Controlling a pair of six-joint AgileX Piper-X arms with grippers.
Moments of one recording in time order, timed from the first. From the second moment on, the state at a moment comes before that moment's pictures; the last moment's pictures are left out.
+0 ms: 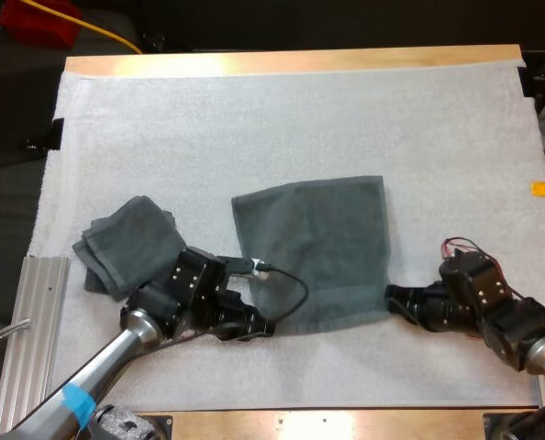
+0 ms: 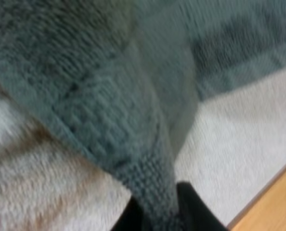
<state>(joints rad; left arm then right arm) -0.47 1.17 -0.53 0.66 0.61 -2.08 0.52 1.00 -0.45 0.54 -0.30 -1.01</state>
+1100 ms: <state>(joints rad) -0.42 1.06 -0.53 0.80 0.53 -1.96 0.71 0.76 -0.45 0.64 -0.12 -0.63</state>
